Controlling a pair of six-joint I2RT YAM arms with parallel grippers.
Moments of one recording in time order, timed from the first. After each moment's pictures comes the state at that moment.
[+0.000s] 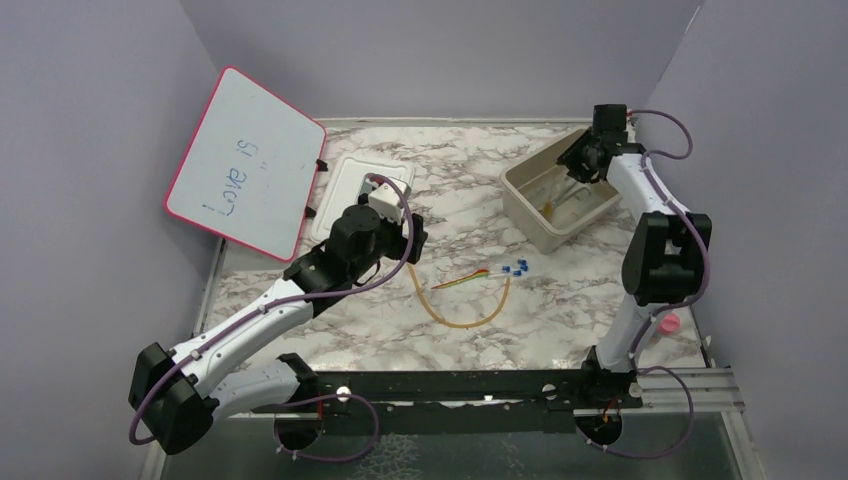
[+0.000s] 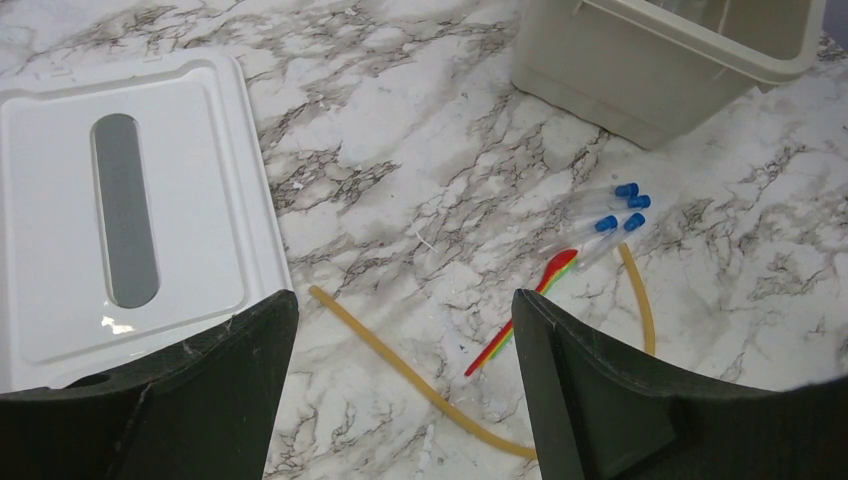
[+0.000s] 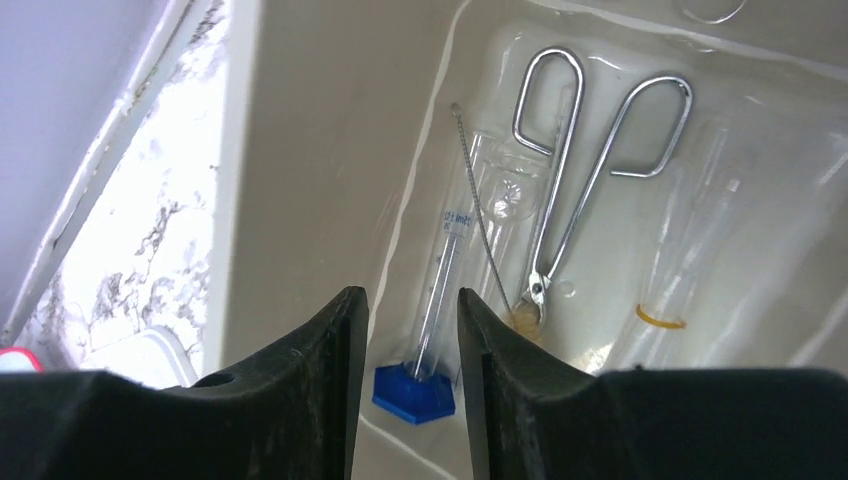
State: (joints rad) left arm -0.75 1.04 0.81 -0.11 -0.17 -0.18; right arm -0.03 1.89 1.53 -0.44 0.03 0.75
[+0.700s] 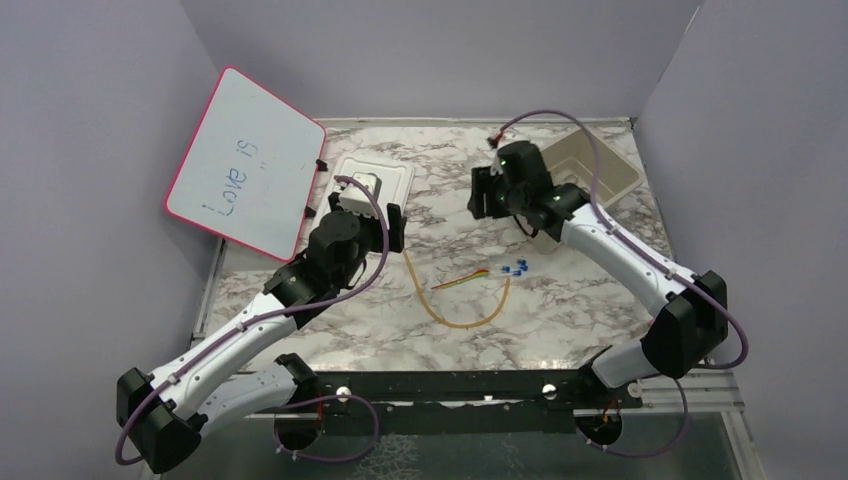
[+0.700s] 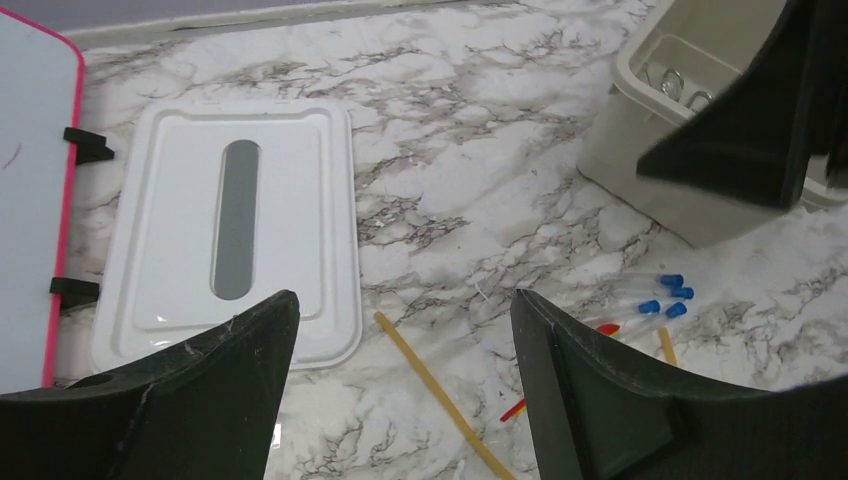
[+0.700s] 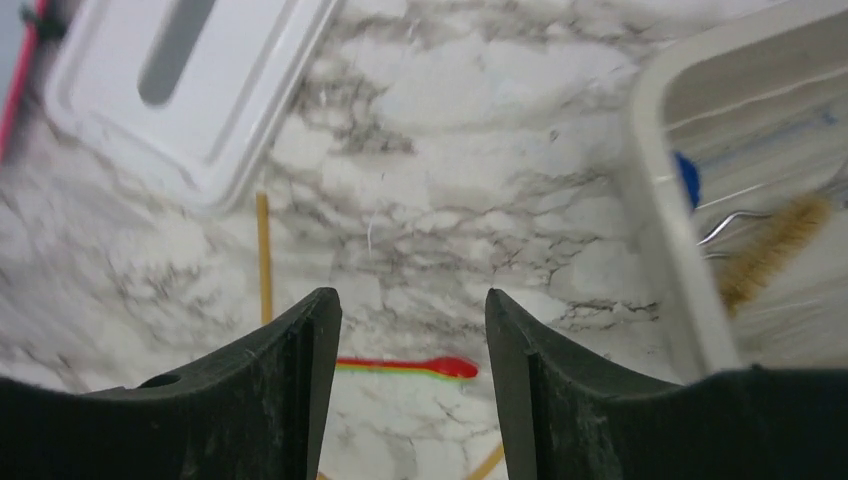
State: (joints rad) left arm -0.75 0.94 0.80 -0.11 -0.35 -0.22; right arm 0.53 1.46 1.33 -0.47 0.09 0.33
